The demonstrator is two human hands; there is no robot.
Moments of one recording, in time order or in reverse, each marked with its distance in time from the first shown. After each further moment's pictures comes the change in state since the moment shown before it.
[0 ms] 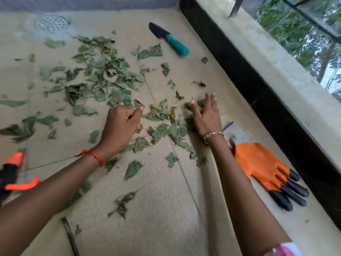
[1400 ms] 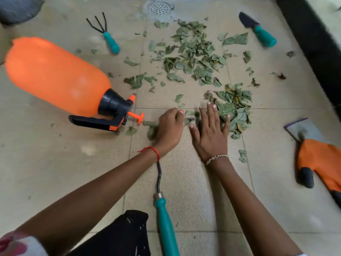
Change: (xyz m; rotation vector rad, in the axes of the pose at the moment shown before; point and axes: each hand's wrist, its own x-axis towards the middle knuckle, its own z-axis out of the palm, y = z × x) left_hand -0.118 0.001 -0.049 0.068 0.233 -0.391; right_hand -0.159 -0.079 0.080 -0.357 -0.063 -0.541
